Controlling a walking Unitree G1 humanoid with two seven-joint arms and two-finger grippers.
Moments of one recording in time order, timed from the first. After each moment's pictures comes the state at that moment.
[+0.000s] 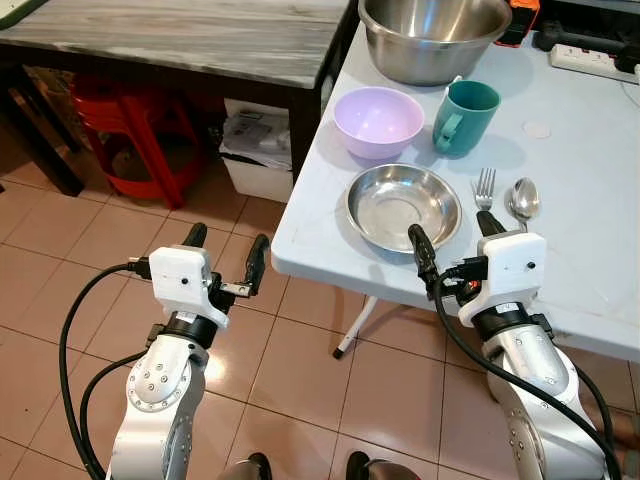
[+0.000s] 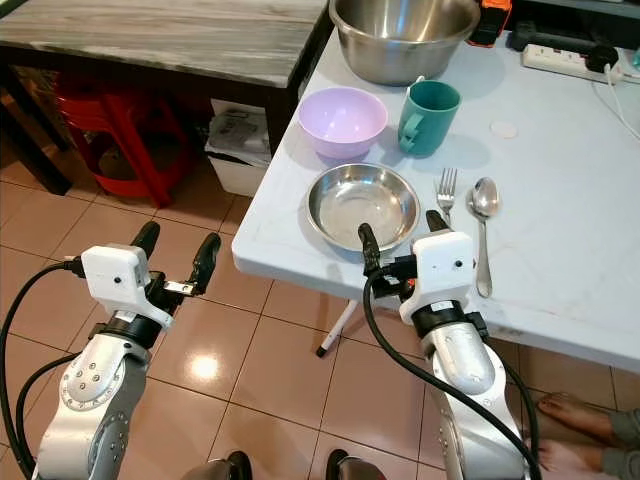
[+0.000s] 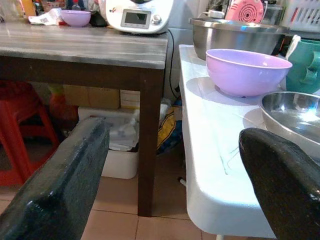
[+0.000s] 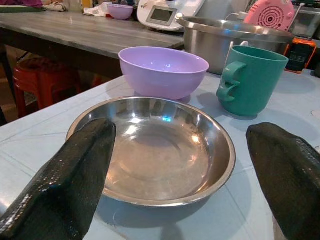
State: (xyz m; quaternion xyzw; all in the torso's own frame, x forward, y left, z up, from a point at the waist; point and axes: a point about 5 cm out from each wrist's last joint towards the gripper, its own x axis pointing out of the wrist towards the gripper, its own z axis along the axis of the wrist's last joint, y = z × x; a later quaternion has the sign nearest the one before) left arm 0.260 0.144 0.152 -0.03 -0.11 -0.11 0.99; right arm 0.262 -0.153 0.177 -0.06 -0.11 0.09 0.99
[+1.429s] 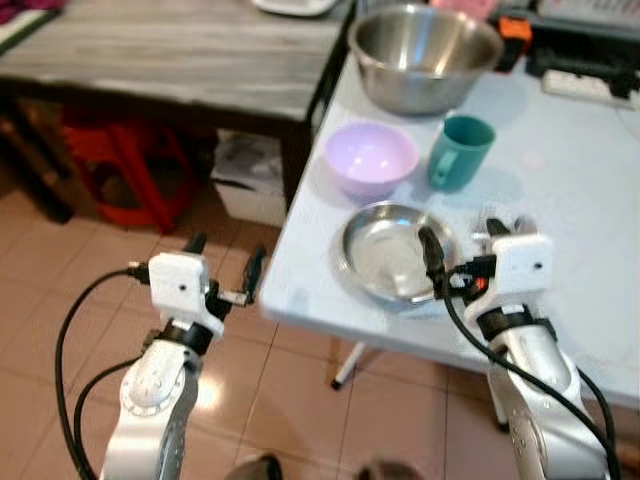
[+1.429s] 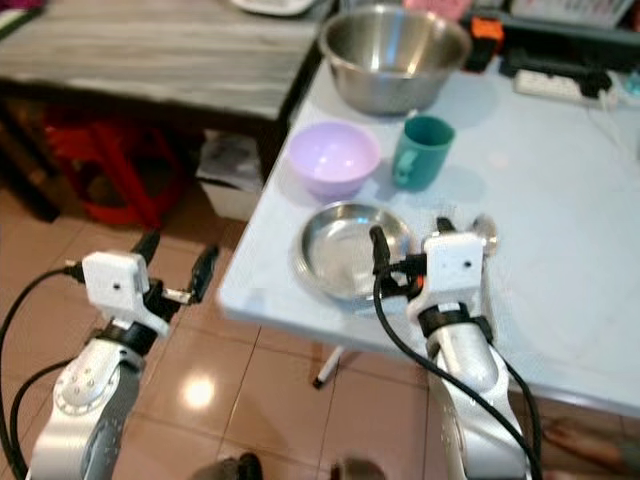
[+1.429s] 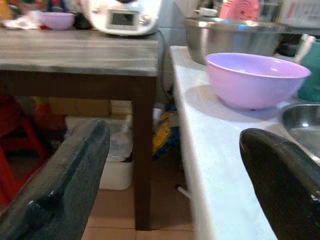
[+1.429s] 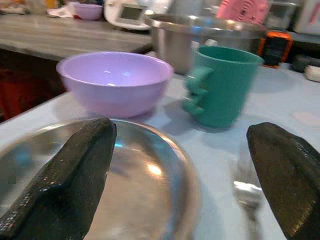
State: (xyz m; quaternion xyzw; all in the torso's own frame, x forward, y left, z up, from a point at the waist) left arm 0.258 0.145 0.144 -0.02 -0.10 -0.13 0.99; right arm 0.265 -0.162 0.171 -0.04 -0.09 0.06 0.99
